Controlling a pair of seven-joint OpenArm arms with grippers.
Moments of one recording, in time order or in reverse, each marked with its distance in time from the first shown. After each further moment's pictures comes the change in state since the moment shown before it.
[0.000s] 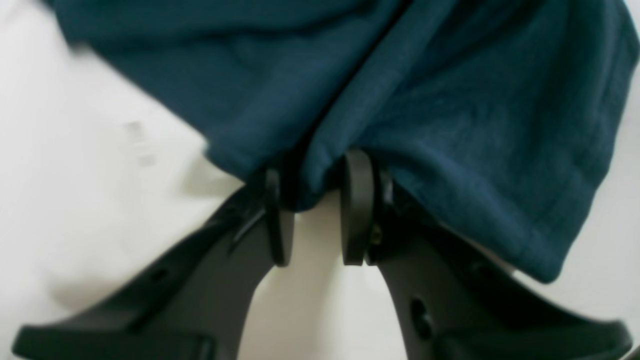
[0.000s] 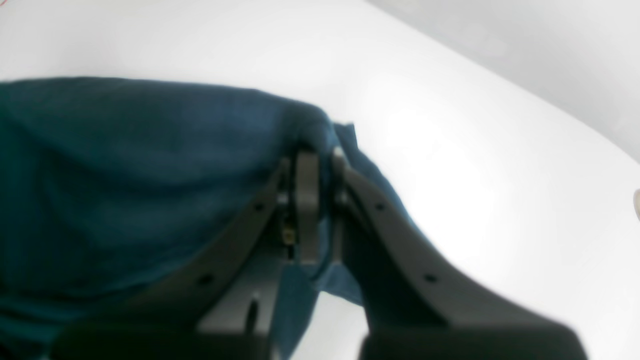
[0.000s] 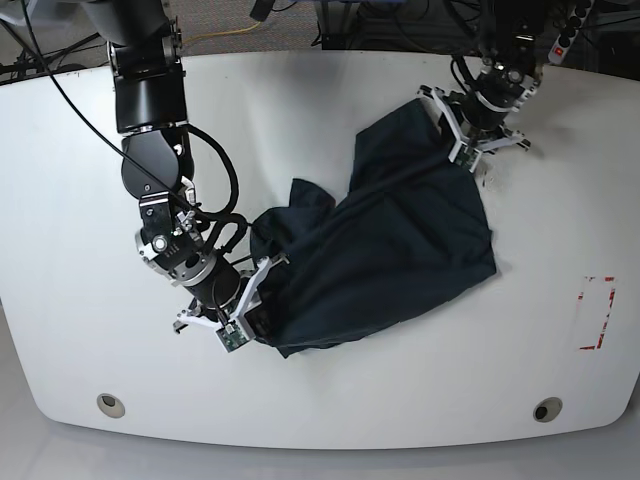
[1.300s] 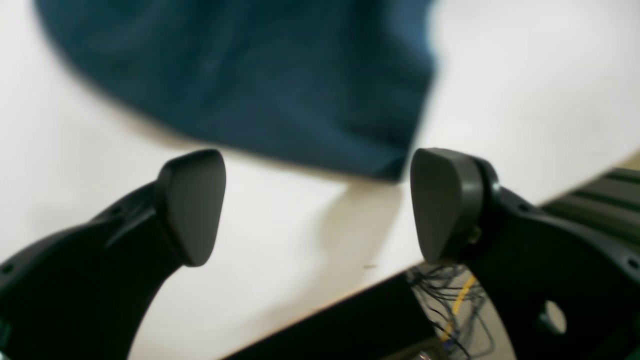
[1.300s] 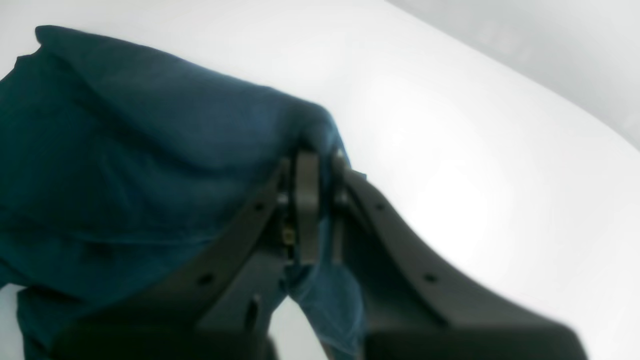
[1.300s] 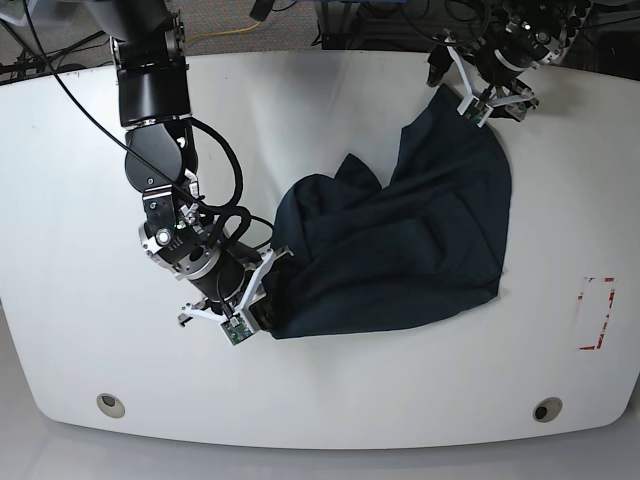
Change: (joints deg) left arm 10.5 7.9 -14.3 10.0 -3.7 -21.8 8.0; right arm -1.3 -0.6 0.0 1.3 0.2 0.2 -1.1
